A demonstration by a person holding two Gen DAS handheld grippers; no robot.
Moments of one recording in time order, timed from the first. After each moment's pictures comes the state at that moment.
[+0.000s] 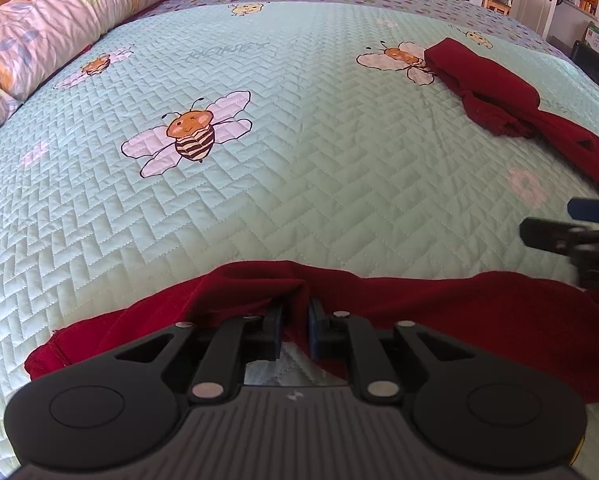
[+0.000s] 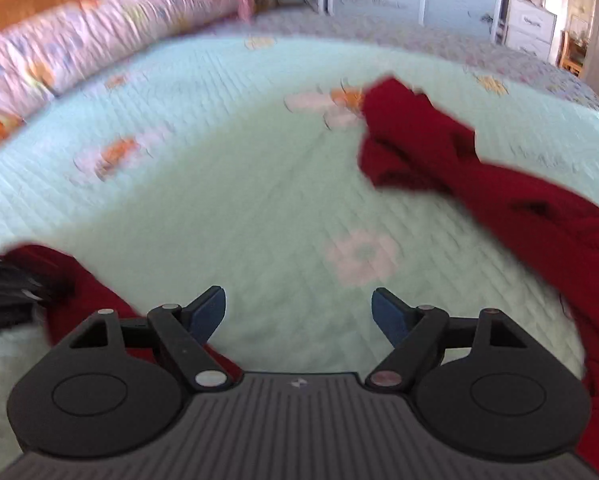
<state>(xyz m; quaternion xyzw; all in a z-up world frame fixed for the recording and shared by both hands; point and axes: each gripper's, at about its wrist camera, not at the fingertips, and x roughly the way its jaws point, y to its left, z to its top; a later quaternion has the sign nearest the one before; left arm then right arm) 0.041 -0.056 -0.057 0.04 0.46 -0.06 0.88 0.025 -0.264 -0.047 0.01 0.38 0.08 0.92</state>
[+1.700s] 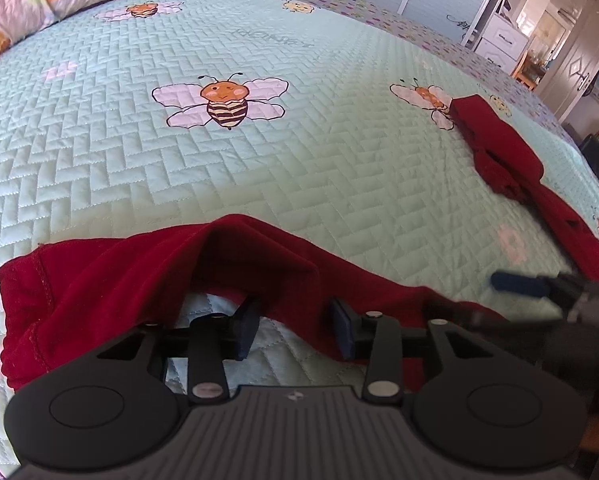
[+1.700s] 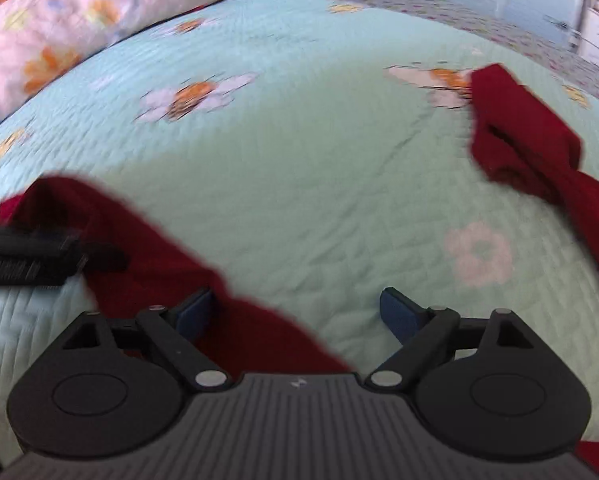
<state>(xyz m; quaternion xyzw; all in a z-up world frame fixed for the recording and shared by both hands) 0.029 -0.026 -0.064 -0.11 0.45 -0.04 0.88 0.046 -0.218 -0.072 -0.03 0.42 0.14 0.90</state>
